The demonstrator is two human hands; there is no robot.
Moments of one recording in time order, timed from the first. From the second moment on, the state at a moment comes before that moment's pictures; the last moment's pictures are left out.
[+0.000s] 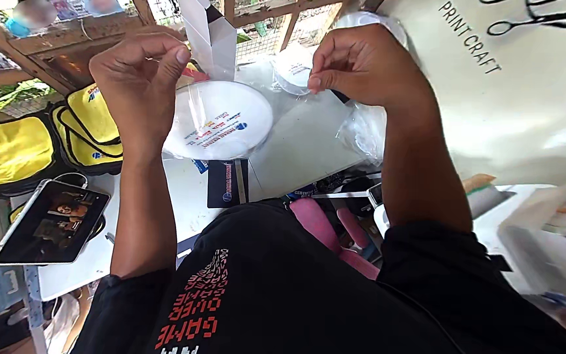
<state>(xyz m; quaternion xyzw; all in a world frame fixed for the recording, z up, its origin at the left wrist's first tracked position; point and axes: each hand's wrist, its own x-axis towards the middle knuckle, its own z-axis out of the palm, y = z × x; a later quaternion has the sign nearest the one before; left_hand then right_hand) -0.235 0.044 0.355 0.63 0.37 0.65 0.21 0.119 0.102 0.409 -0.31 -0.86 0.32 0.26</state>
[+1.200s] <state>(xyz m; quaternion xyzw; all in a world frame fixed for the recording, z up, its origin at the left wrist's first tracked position) -0.125 0.119 0.332 0.66 0.32 0.61 0.29 0.225 0.080 0.326 -0.30 -0.54 0.57 0.53</state>
